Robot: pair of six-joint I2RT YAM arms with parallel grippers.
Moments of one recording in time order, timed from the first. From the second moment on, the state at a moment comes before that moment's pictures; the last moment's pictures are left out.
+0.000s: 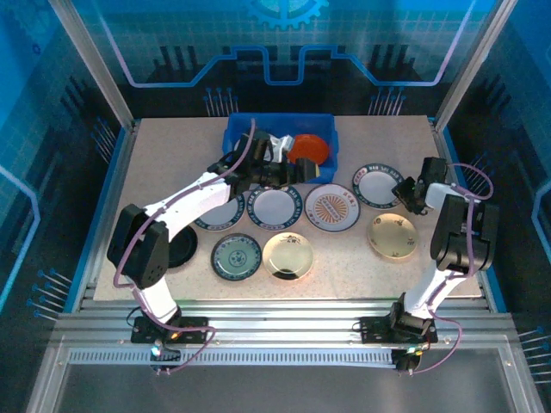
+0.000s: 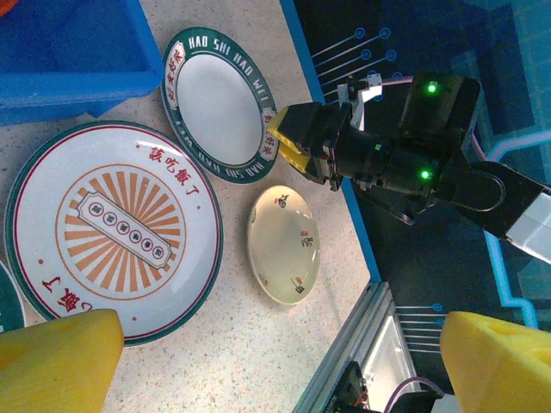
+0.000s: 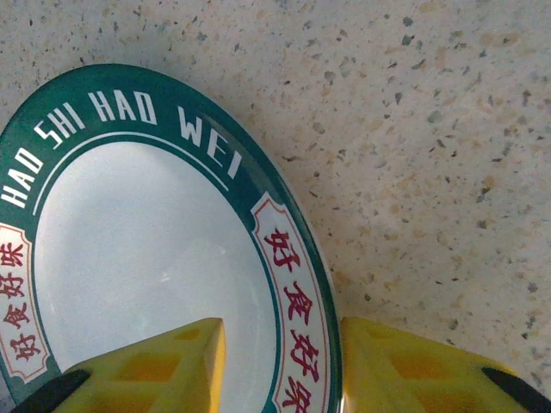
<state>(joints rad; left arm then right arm) -0.53 1.74 1.37 -0.17 0.60 -0.74 -0.29 1.79 1.02 -0.27 -0.19 0.62</state>
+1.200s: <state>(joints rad) -0.53 1.78 1.37 -0.18 0.60 -0.74 -0.28 1.83 0.99 -0.11 -0.27 0.70</state>
